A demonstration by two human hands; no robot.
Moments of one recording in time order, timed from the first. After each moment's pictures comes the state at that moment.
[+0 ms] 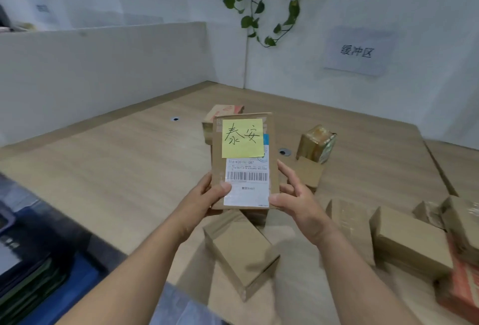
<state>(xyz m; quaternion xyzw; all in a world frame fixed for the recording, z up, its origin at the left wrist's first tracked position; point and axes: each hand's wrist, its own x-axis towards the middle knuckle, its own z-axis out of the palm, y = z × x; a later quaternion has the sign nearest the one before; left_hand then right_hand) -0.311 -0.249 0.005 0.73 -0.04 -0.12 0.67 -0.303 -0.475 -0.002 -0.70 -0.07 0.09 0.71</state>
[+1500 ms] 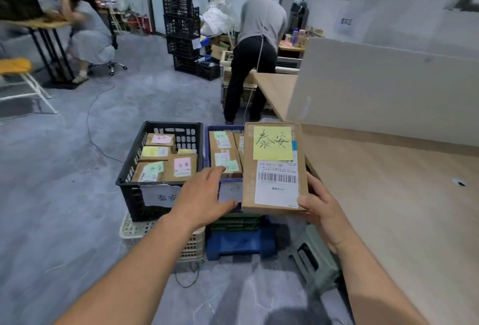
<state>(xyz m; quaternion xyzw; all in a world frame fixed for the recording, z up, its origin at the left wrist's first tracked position) -0.593 0.281 -0.015 0.91 0.36 0.11 0.17 -0.392 0.117 -0.030 -0.63 -0.34 0.36 0.60</state>
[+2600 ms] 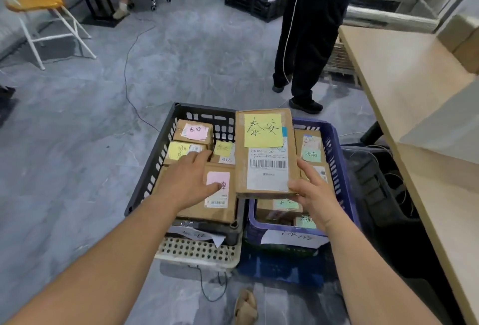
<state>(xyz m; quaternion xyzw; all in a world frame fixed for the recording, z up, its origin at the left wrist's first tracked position) -0.525 0.663 -0.100 0.85 0.50 -0.03 0.17 -0.282 0.543 -0.130 -0.63 -0.28 0.52 0.50</state>
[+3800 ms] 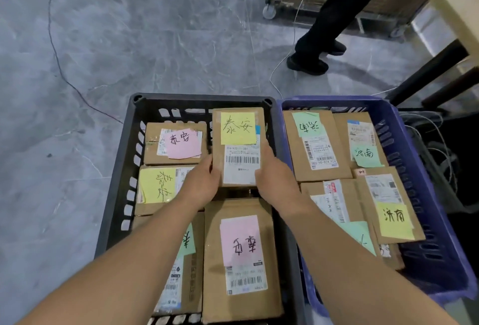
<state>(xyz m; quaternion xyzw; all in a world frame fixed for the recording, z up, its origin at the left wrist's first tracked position) -0.463 0.900 -0.337 0.66 0.54 0.03 0.52 -0.320 0.826 -0.321 -0.84 -0.42 0.32 0.13</state>
